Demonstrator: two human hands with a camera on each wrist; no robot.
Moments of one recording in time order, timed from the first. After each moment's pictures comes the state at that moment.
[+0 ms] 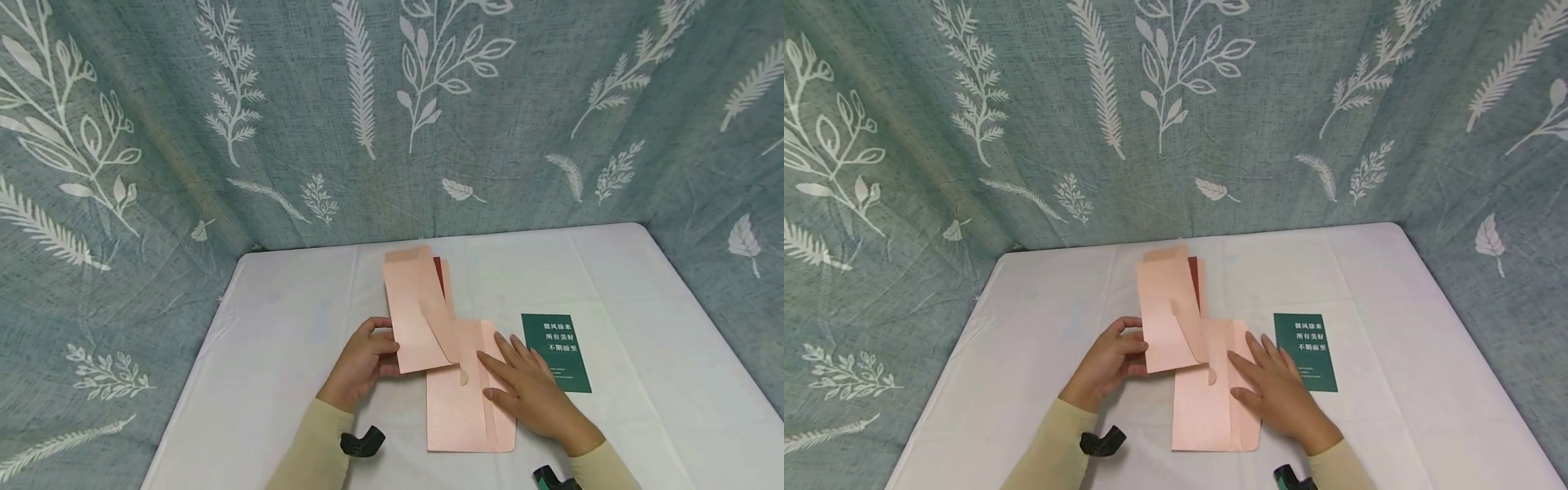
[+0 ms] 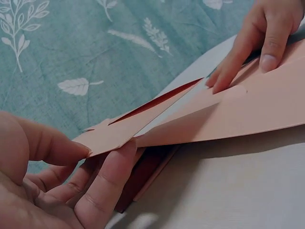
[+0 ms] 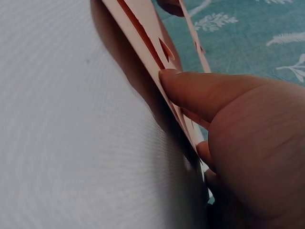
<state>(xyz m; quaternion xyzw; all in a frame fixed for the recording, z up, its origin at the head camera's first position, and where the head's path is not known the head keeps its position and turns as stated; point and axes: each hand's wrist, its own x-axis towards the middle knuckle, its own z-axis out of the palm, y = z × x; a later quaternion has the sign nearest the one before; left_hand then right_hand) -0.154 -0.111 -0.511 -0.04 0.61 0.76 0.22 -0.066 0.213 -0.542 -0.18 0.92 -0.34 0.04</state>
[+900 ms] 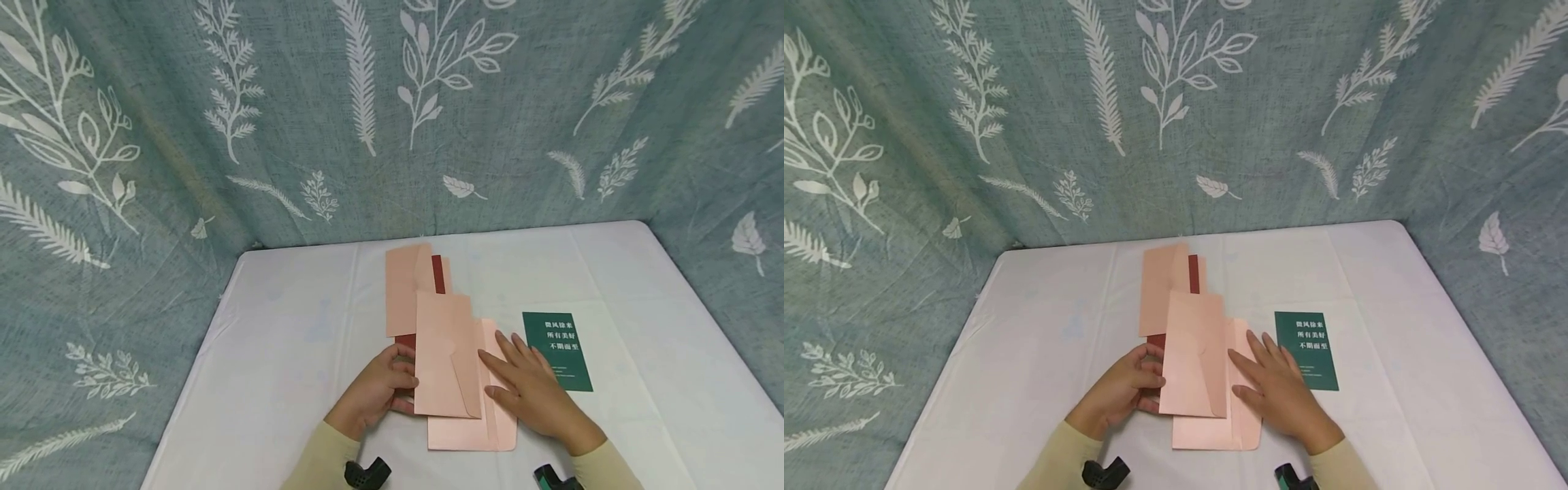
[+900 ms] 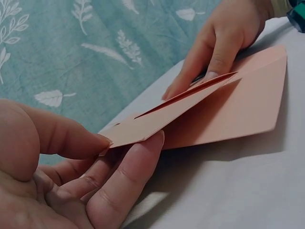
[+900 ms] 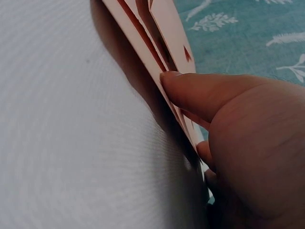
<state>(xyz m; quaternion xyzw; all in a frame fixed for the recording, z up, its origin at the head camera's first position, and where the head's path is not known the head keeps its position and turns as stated) -0.113 -0.097 -0.518 -0.01 0.60 0.74 0.32 -0.066 0.212 -0.541 -0.18 0.93 -0.33 0.04</state>
